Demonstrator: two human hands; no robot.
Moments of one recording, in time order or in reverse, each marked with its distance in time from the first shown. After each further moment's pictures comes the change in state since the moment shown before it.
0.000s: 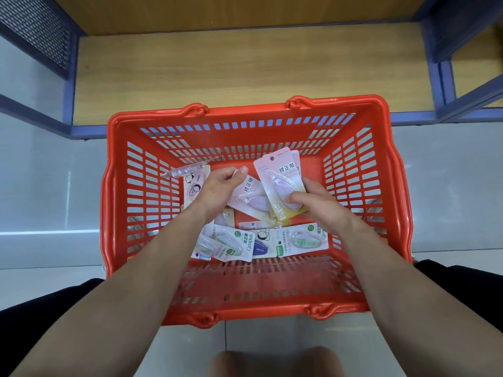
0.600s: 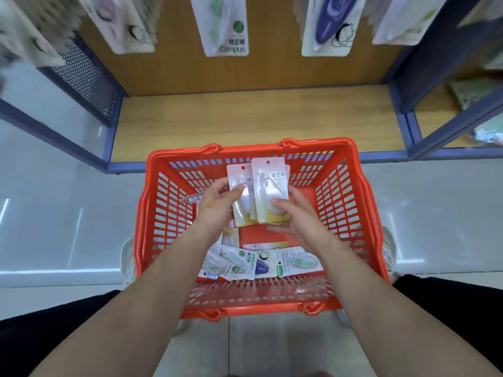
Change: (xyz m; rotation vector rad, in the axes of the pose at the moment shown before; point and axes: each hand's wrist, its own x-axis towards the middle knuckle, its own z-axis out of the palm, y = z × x) left_hand -0.053 0.047 -0.001 -0.245 0.170 0.050; right_hand -0.036 -0.037 0.041 0.305 0.044 -0.099
